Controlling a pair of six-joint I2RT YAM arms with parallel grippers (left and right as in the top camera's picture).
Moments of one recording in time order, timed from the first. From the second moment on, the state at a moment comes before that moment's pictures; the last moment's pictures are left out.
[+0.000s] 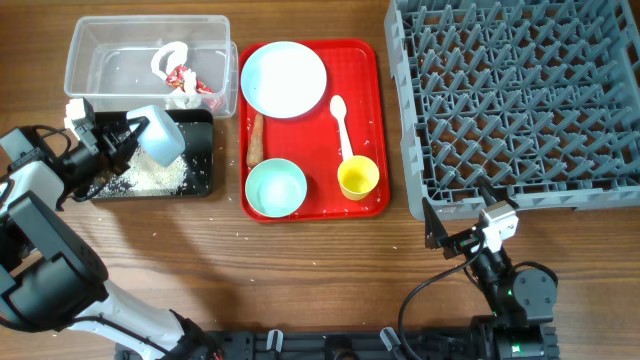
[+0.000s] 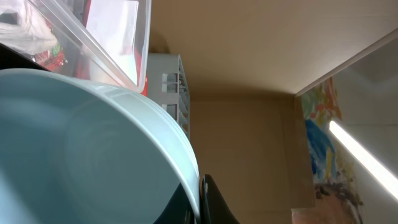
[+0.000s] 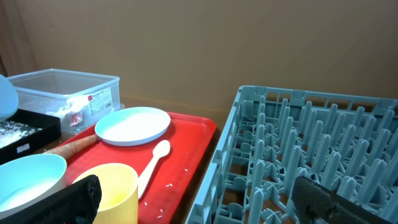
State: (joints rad) left arm 0.65 1.91 1.12 -0.47 1.54 -0.28; right arm 0.05 0.02 0.01 0.02 -0.32 -0.01
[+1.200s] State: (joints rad) left arm -0.56 1.79 1.15 -0.36 -0.04 -0.11; right arm 0.05 0.02 0.01 0.02 -0.32 -0.01
